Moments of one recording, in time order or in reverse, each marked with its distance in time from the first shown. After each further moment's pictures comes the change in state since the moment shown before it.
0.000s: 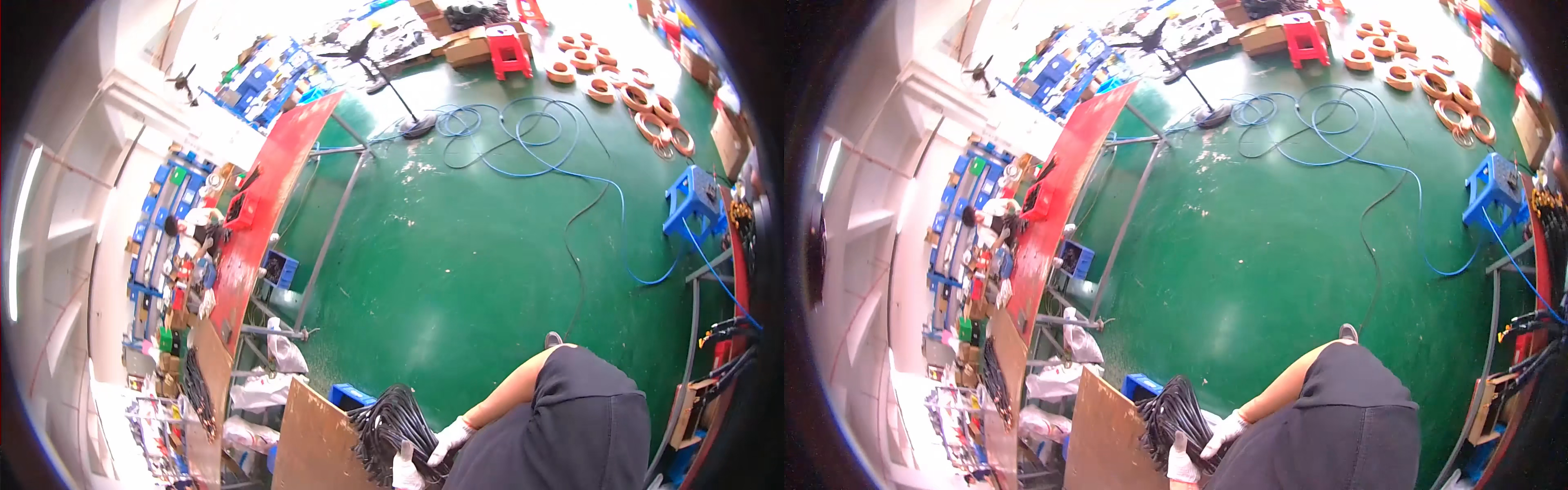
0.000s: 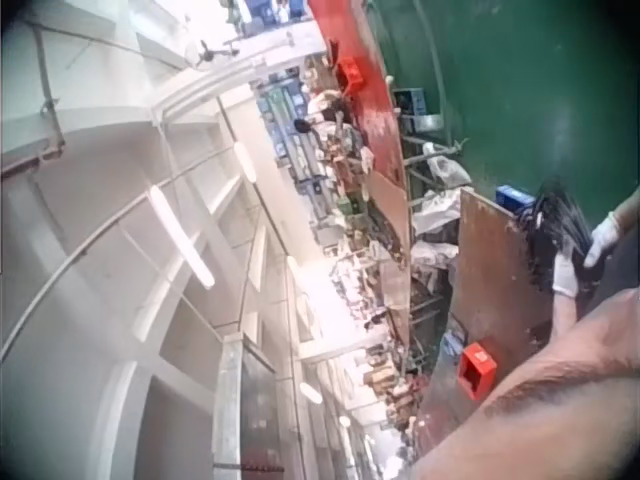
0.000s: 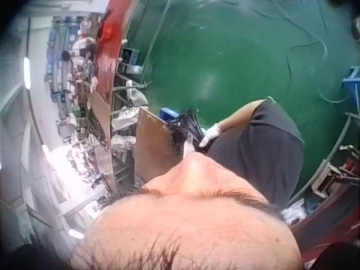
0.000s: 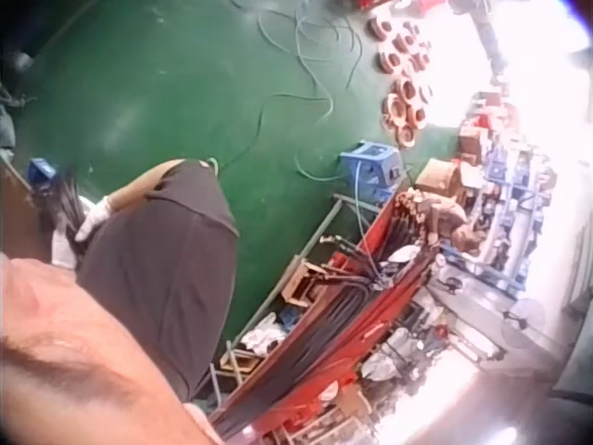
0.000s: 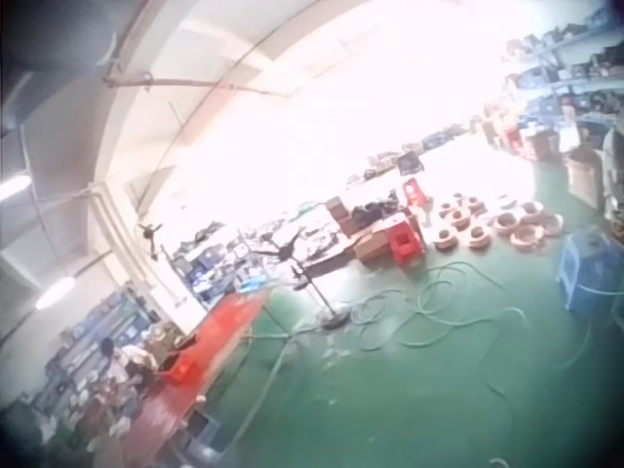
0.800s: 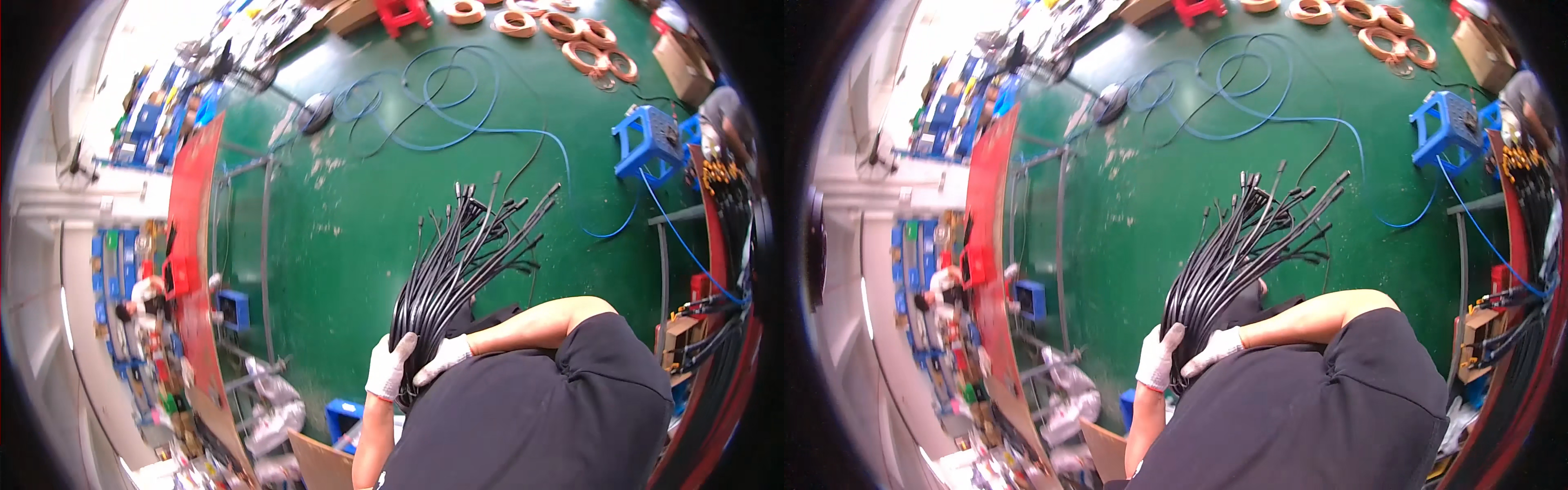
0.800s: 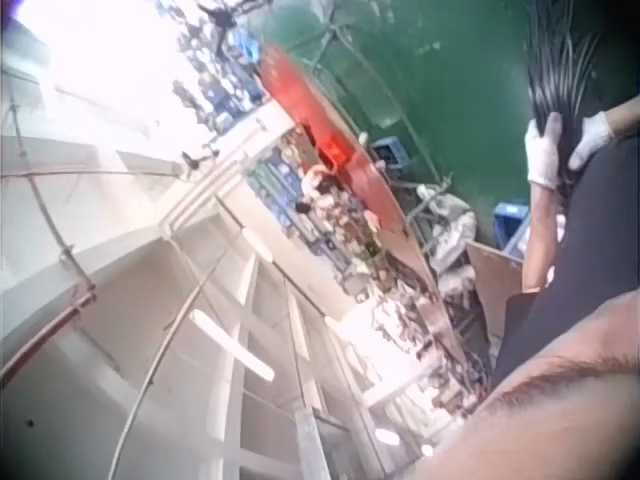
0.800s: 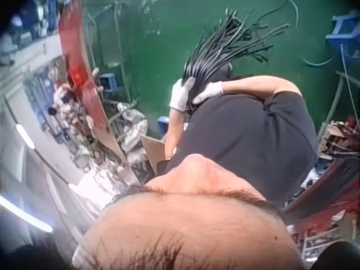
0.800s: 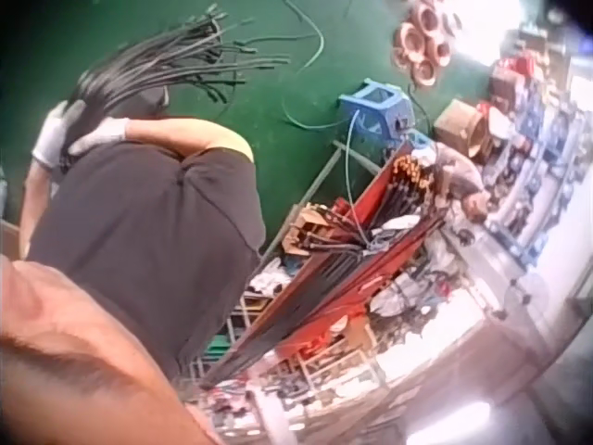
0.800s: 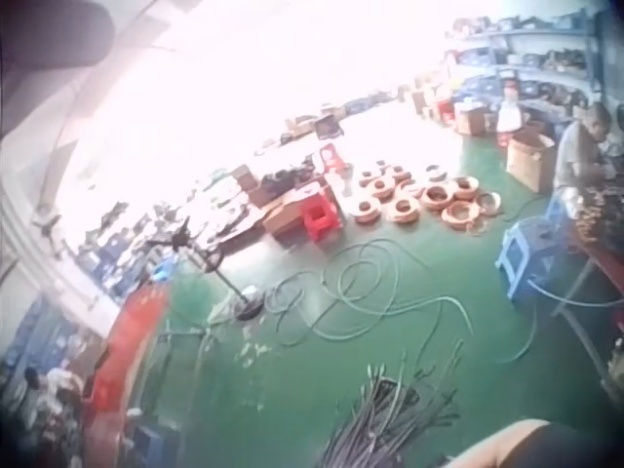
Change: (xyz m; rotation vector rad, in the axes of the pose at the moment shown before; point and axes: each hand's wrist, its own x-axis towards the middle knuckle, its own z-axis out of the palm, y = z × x) left_hand 0.170 0.255 0.410 0.654 -0.434 0.158; right_hand -0.301 -0.122 -0.180 -0.714 0.859 -0.503
